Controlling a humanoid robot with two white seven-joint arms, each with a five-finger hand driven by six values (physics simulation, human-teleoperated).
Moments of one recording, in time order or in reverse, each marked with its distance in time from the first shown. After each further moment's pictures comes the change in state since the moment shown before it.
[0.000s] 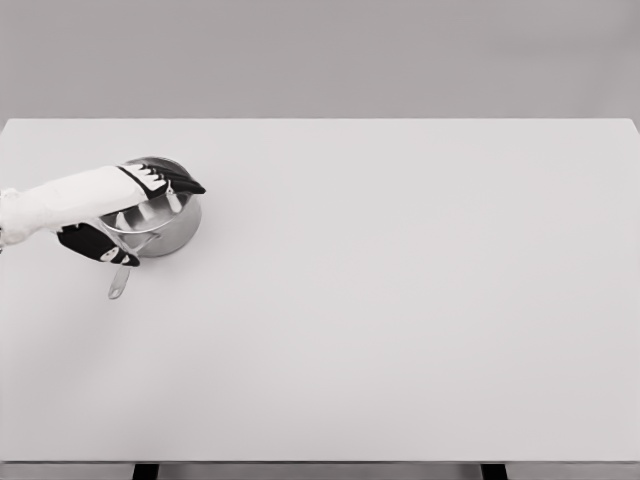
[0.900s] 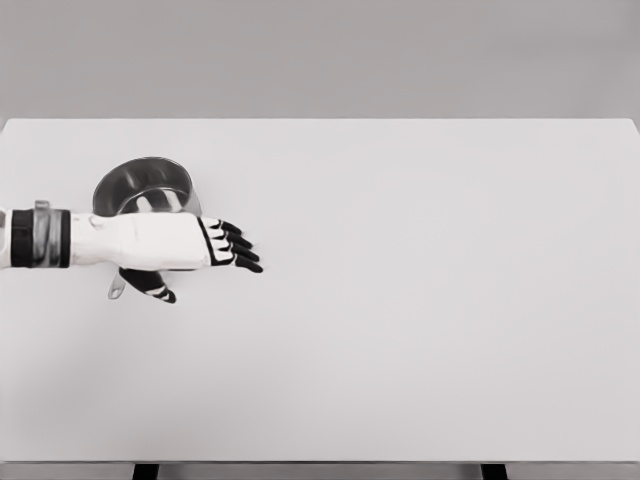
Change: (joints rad) left arm -0.314 0.001 -0.456 0.061 -0.128 -0.232 -0.002; right arm 0.028 0.000 0.001 0.017 0.002 0.005 0.000
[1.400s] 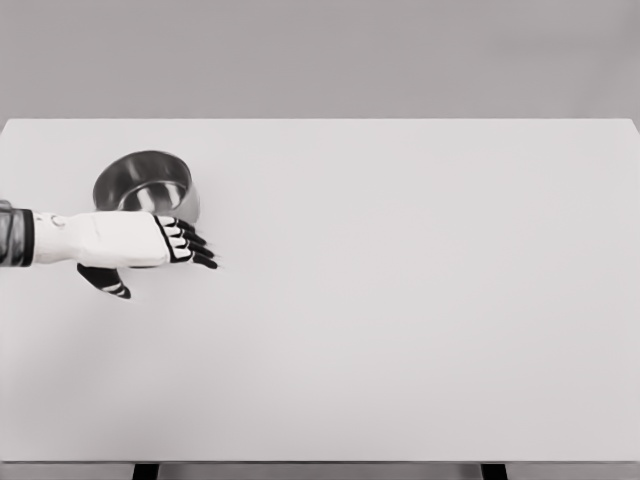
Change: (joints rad) left arm 0.000 0.084 -0.003 0.050 -0.072 -0.003 0.000; right arm 0.000 0.000 0.000 0.000 0.000 0.000 0.000
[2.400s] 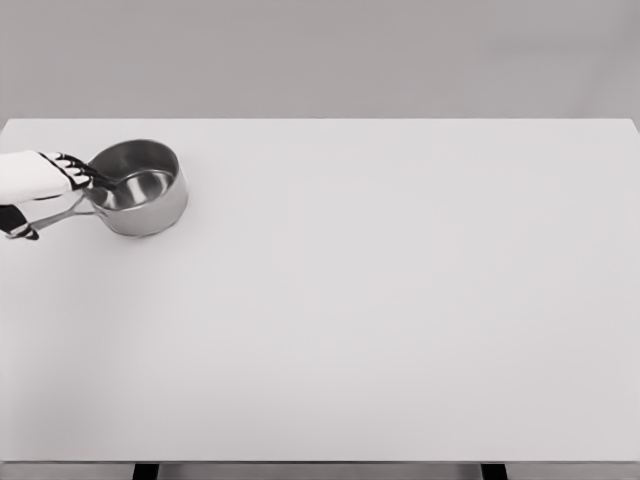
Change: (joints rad) left arm 0.003 0.010 0.180 0.326 -0.149 0.000 0.064; right arm 0.000 0.000 0.000 0.000 0.000 0.000 0.000
